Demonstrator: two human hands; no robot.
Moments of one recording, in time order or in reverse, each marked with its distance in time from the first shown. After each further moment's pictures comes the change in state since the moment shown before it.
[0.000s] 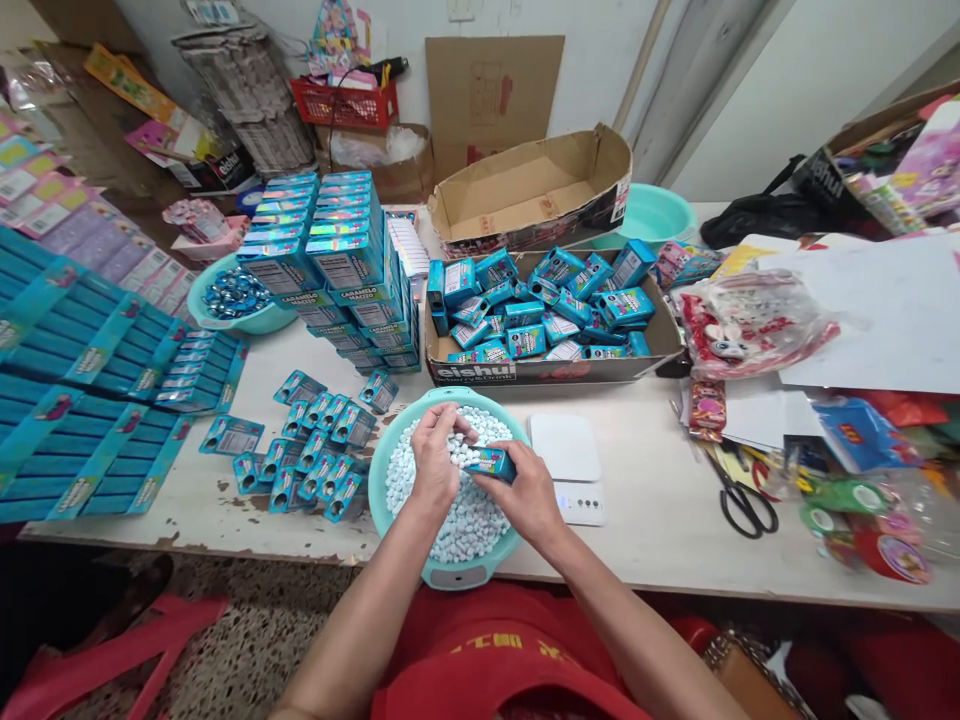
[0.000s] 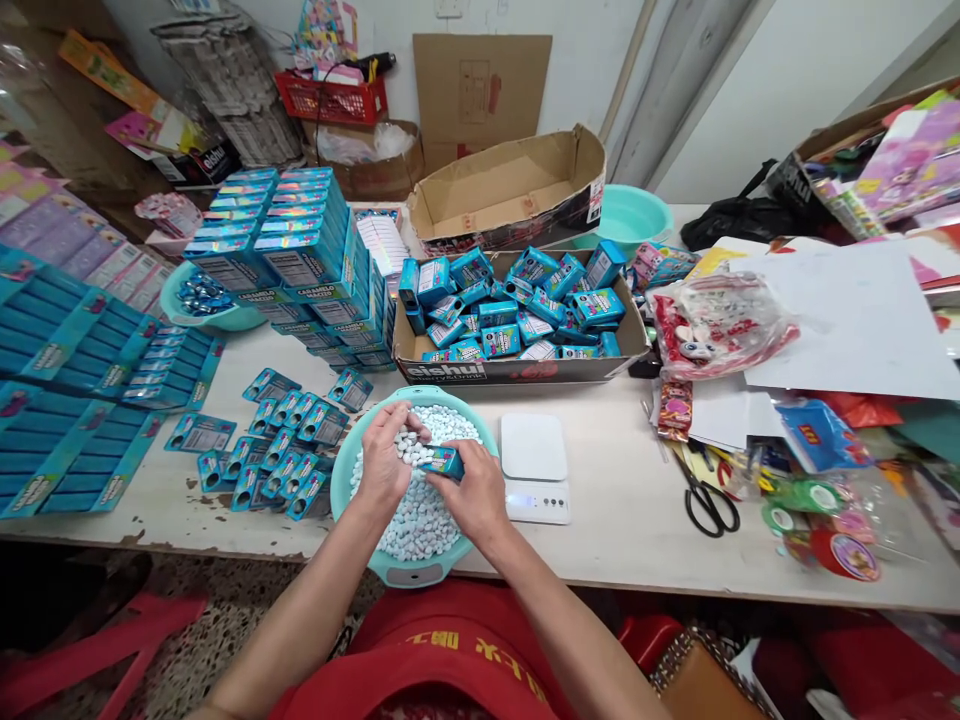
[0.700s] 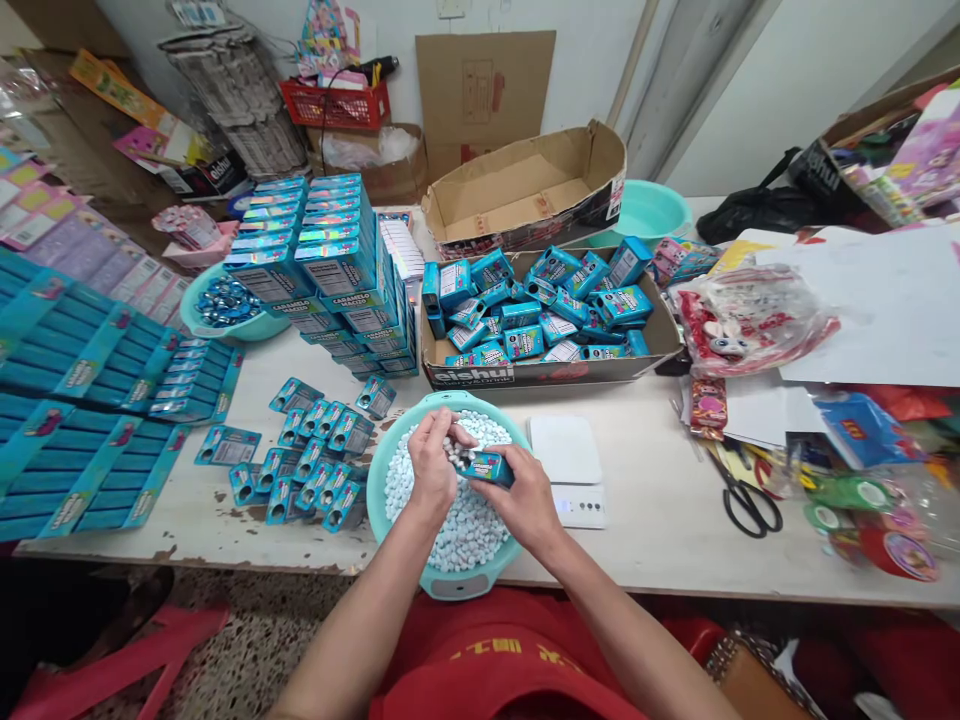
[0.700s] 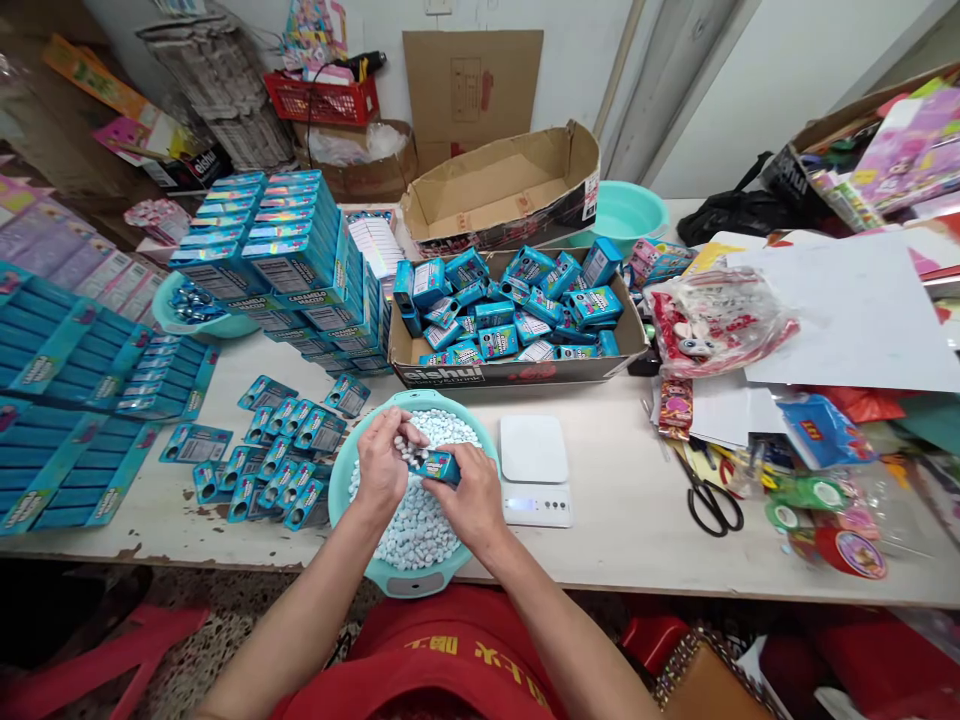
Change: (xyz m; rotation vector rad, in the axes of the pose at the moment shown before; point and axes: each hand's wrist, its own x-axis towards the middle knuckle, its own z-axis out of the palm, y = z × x) left_hand 0.004 -0.001 0.002 0.096 -0.011 0.037; right_hand 0.004 0.000 0.005 0.035 0.020 -0.005
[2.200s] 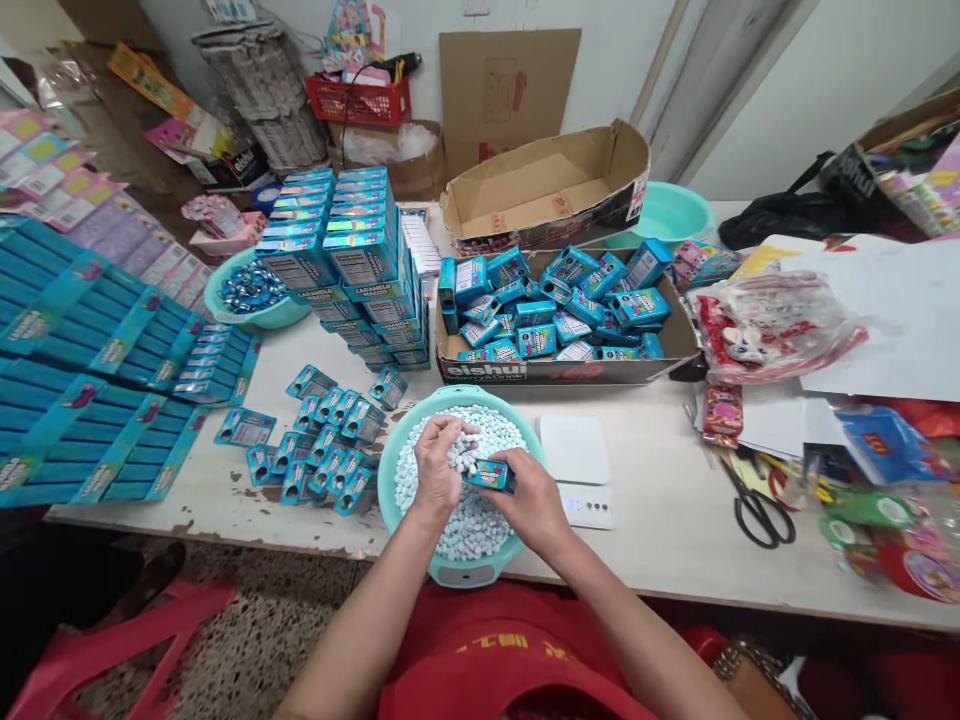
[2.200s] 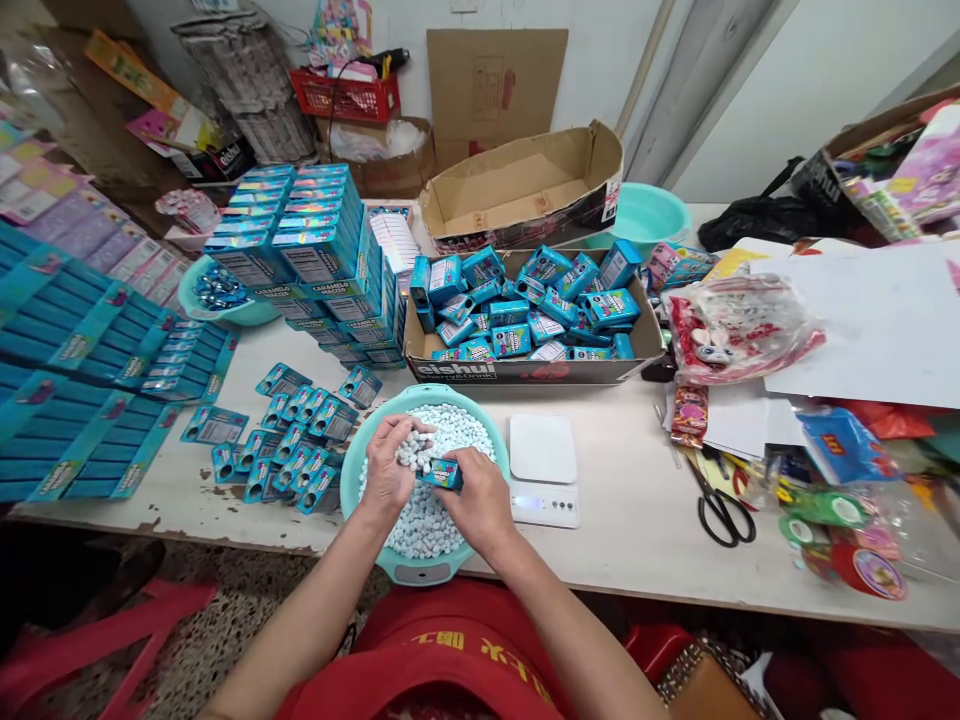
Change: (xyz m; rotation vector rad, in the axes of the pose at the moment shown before) left_hand -0.012 -0.005 -0.025 -0.022 -0.012 0.011; right_hand -0.012 0.000 0.001 -0.105 -0.117 -0.040
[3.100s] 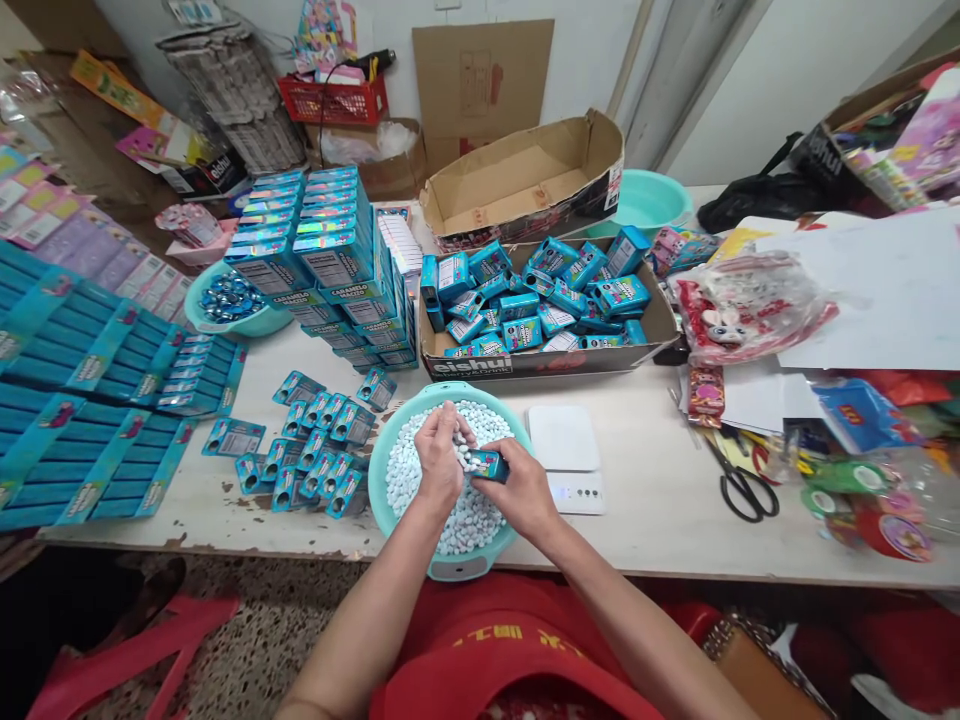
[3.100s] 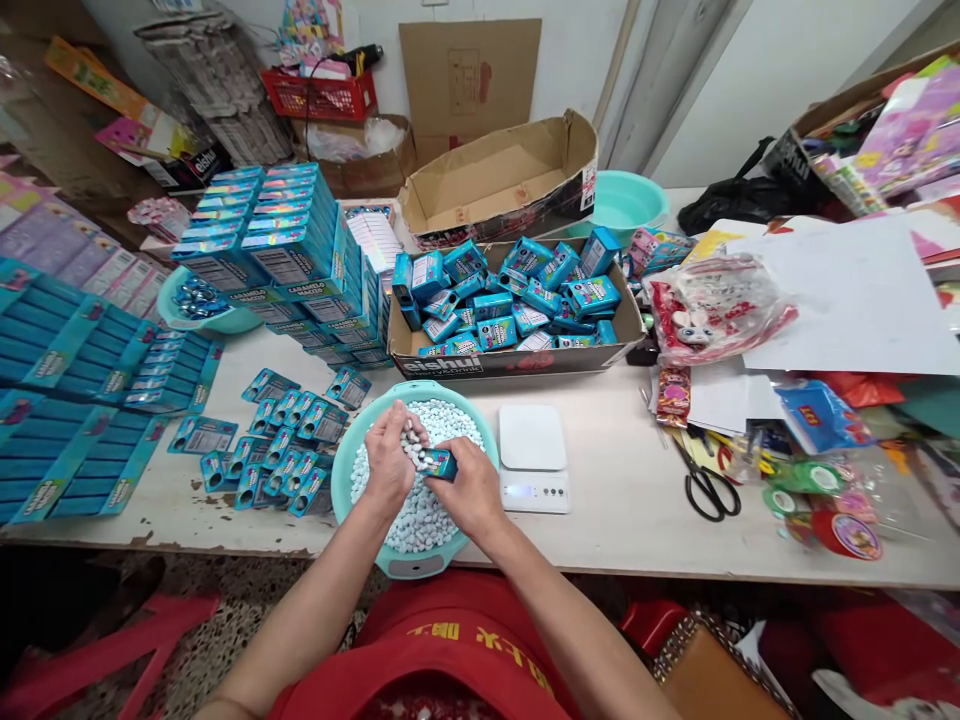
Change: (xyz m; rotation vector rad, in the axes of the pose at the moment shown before) left_hand 0.001 -0.005 0.027 0.065 0.026 0.064; right_hand 0.001 0.003 -0.005 0.135 0.059 0.060
